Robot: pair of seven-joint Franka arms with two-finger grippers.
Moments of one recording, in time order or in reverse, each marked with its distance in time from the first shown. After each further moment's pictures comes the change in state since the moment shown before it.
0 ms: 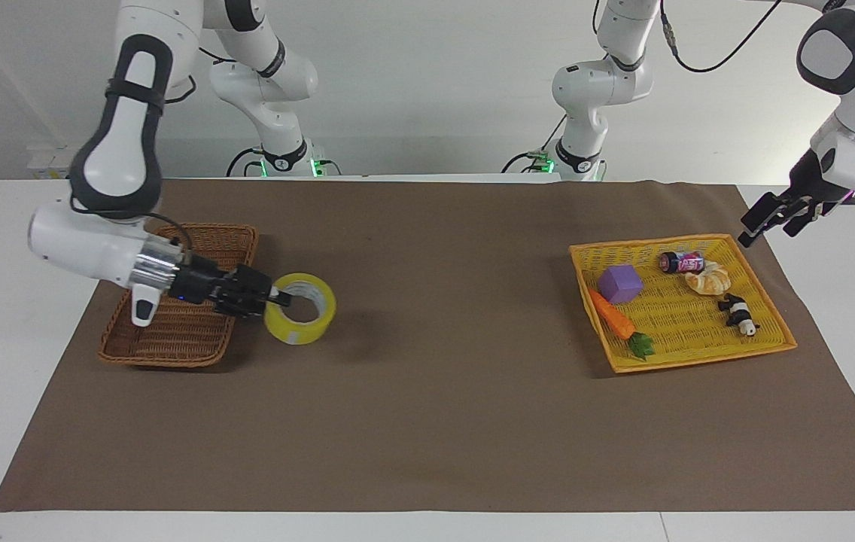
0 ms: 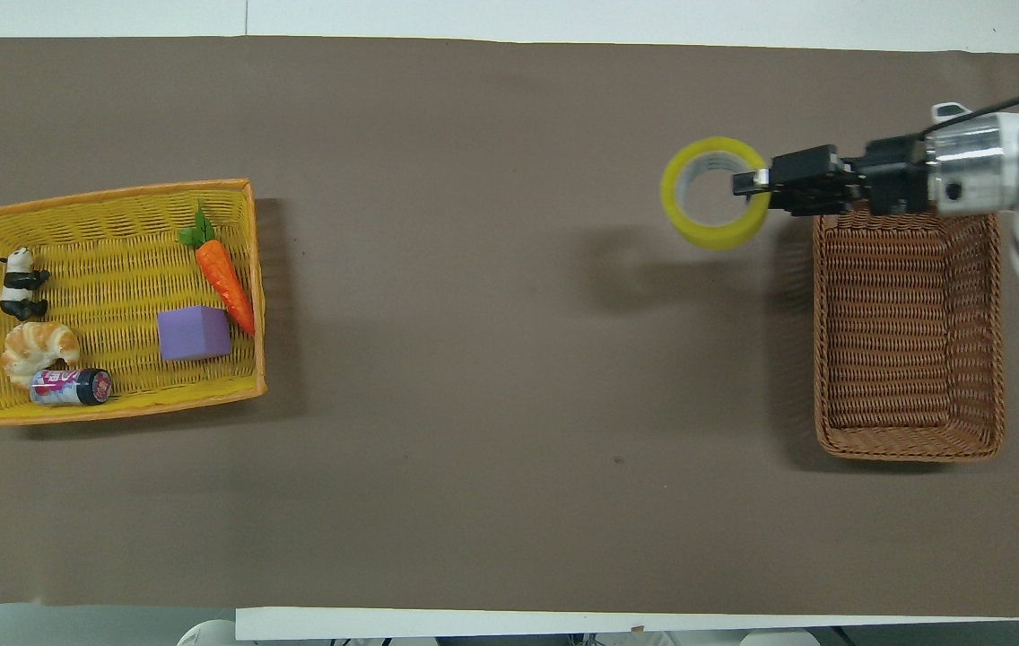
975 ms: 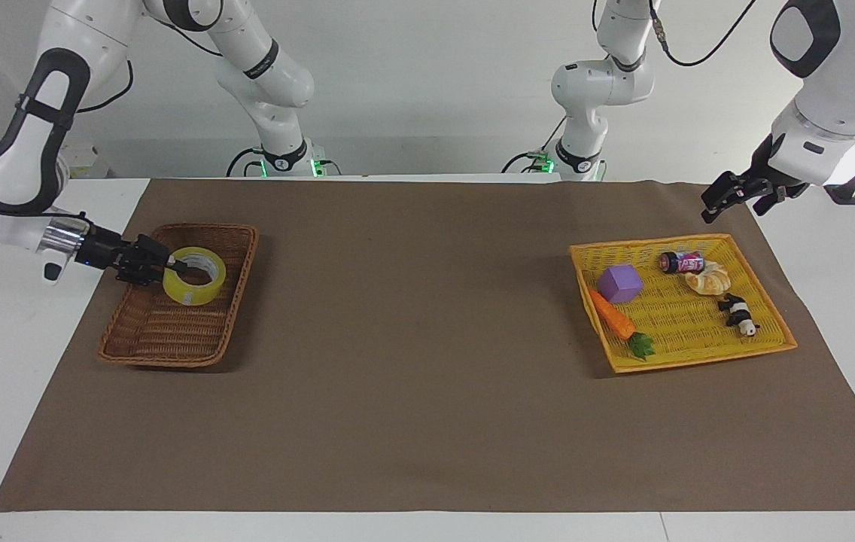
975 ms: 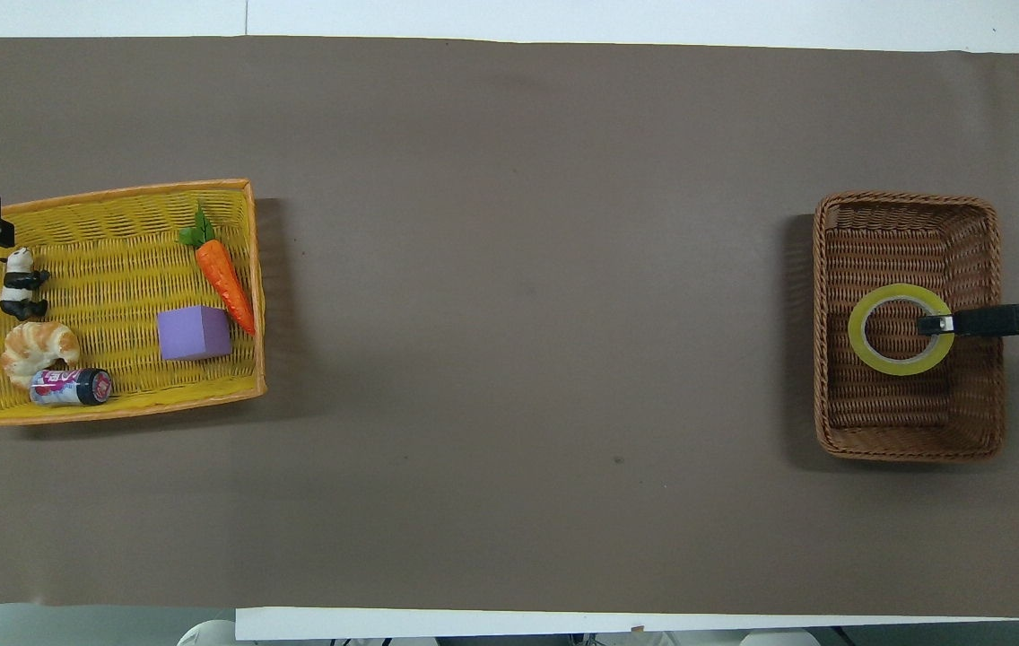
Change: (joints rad) left arm -0.093 -0.003 -0.033 0.071 0.055 -0.199 0.002; right arm -0.287 -0.006 0.015 -0.175 -0.285 -0.016 -0.357
